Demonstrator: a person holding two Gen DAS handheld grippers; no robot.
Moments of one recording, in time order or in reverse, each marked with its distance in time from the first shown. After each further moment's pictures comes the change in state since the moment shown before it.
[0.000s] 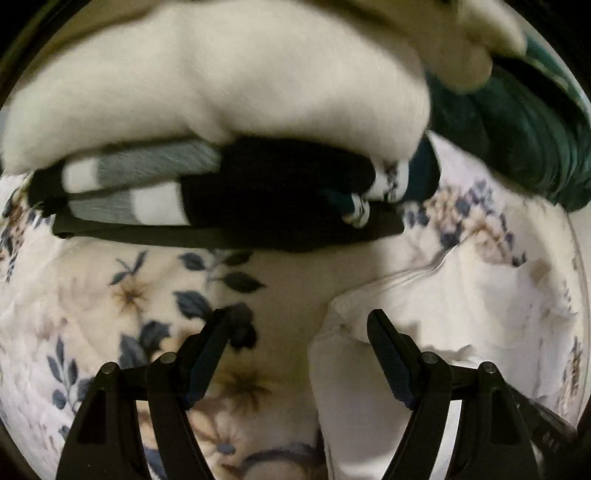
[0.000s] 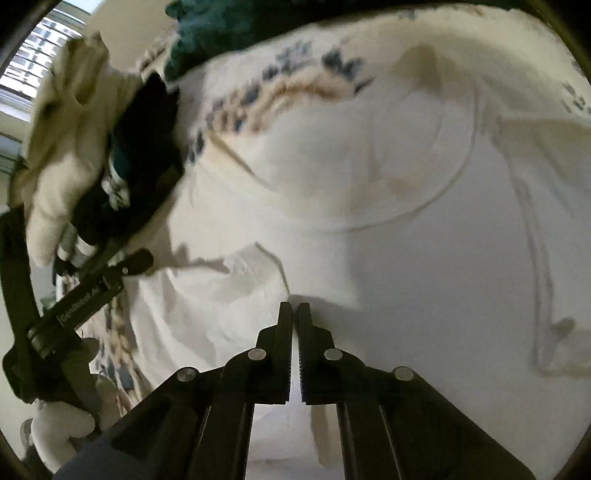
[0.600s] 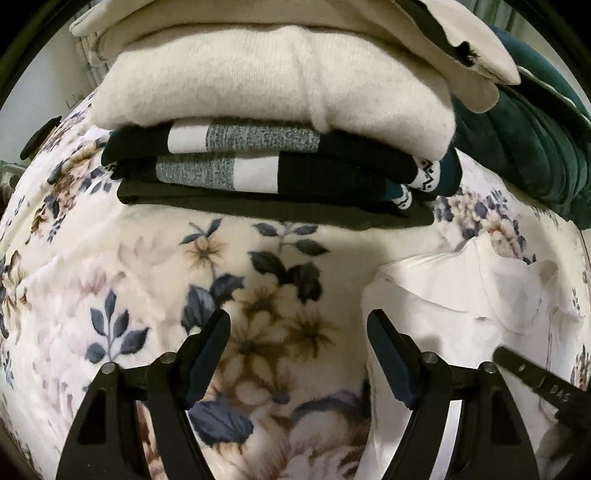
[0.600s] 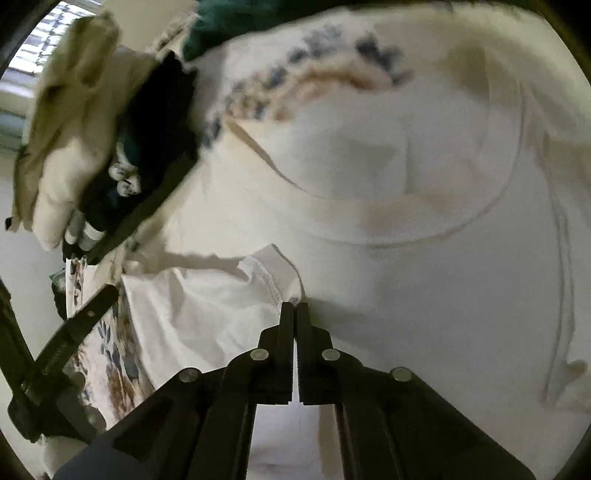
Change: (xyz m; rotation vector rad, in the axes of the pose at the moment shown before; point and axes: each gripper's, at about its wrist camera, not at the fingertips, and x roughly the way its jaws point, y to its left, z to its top) left arm -0.038 0.032 -0.030 -0.065 -0.042 0.088; right arm 0.013 0.018 0.013 -0.098 0.035 0.049
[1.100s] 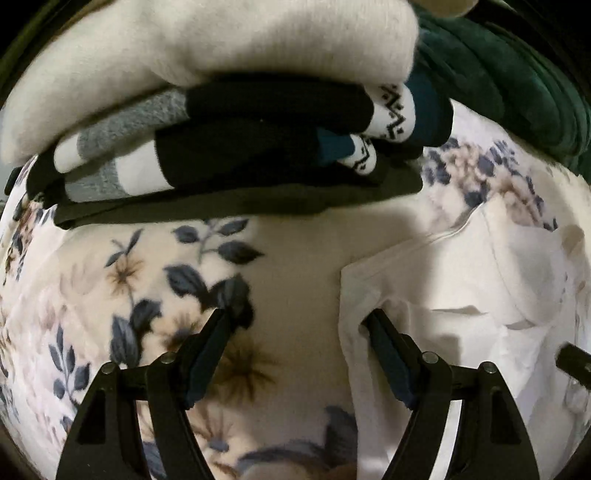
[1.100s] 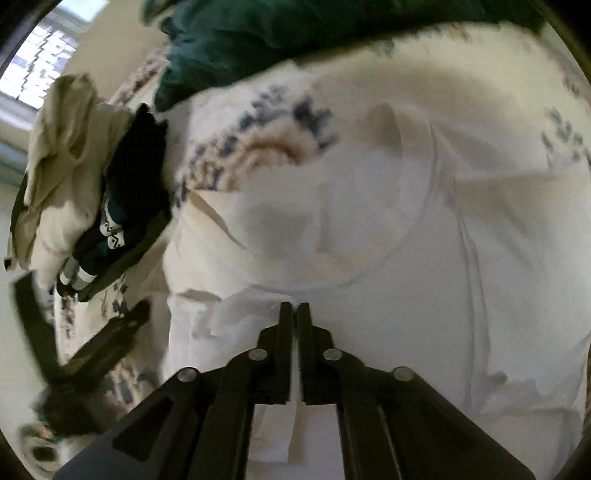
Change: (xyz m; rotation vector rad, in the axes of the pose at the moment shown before) left arm 0.067 -0.057 0.013 0.138 0.086 0.031; right arm -0.036 -0.052 0.016 0.168 0.025 -0.032
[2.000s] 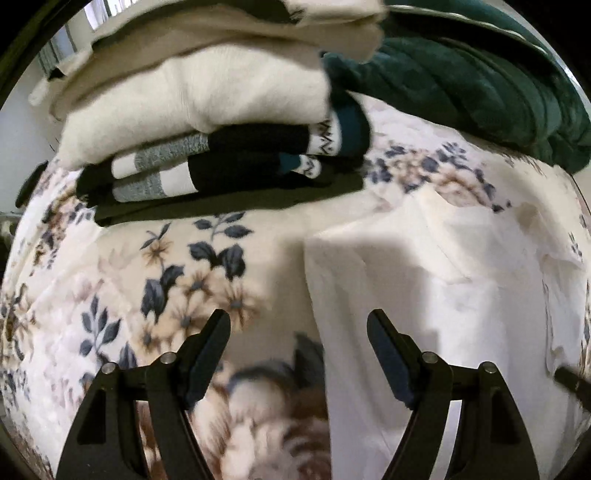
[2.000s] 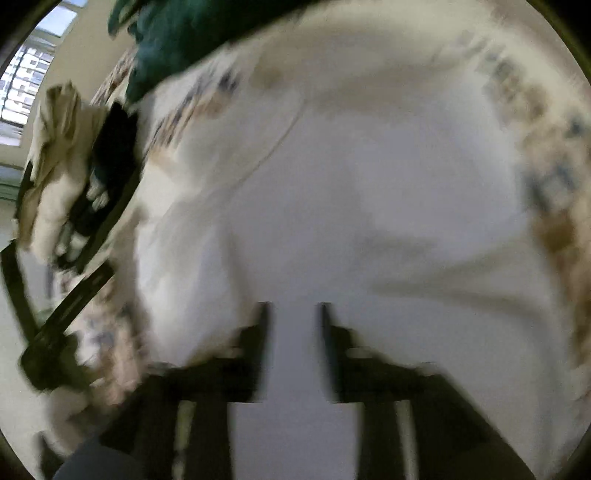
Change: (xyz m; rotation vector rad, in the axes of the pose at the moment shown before) left arm -0.072 -0.037 -0.059 0.039 -0.098 0.033; right arm -0.062 -0.072 -0.063 -0.019 -0.062 -0.144
